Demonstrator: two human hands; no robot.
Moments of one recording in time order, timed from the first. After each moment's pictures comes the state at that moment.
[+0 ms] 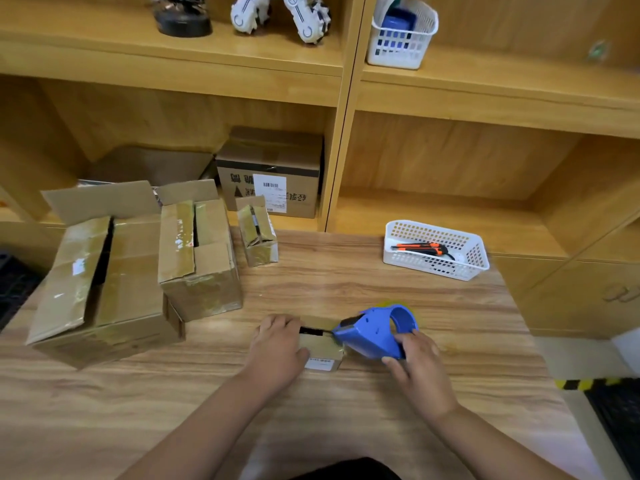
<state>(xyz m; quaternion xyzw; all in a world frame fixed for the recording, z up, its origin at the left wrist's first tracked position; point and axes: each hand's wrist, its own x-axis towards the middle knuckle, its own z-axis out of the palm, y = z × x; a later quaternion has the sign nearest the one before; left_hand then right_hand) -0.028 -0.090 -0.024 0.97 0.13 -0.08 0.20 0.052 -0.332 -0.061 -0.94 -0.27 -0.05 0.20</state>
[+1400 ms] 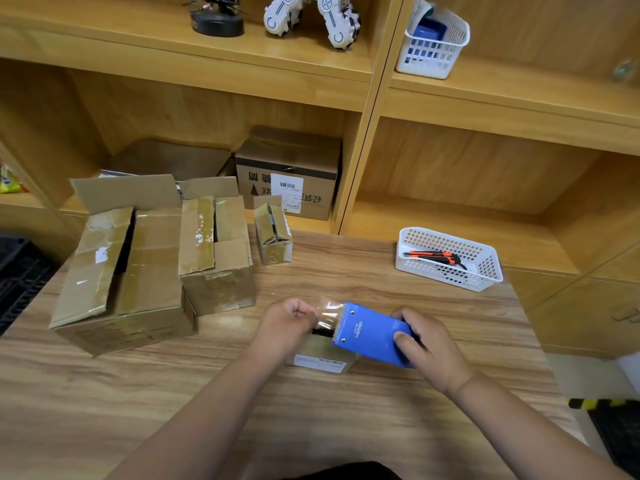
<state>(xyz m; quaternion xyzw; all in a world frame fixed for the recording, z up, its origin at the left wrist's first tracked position) -0.025 -0.072 0.010 0.69 0.30 0.03 0.66 0.069 -0.295 0.015 -0.87 -0.36 0.06 0.32</state>
